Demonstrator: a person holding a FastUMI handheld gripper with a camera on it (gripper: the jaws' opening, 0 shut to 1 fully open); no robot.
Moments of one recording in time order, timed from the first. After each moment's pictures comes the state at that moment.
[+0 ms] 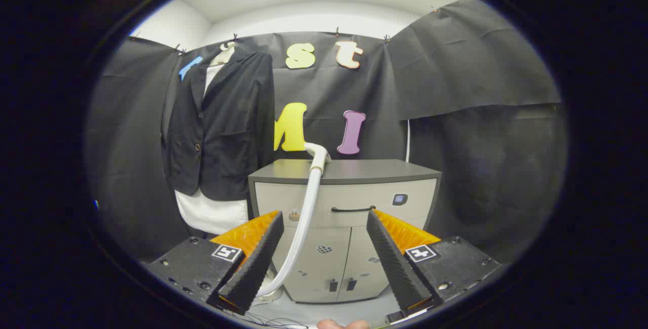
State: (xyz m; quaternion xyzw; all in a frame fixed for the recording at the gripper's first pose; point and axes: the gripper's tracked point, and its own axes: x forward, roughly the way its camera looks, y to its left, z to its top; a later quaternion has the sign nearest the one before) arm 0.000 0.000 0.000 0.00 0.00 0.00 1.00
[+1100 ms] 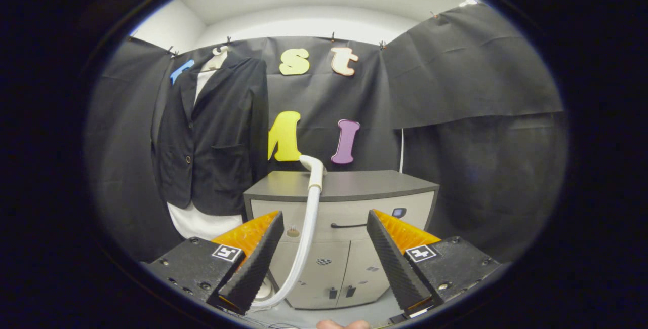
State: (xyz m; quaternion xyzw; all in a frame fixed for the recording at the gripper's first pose) arm 0.027 0.015 0.039 0.00 -0.02 -0.03 1.00
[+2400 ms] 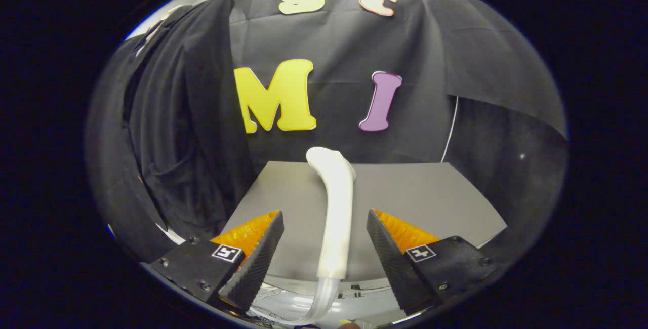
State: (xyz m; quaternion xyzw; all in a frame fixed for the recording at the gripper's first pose) arm 0.306 0.037 0.102 -0.01 0.21 0.03 0.98
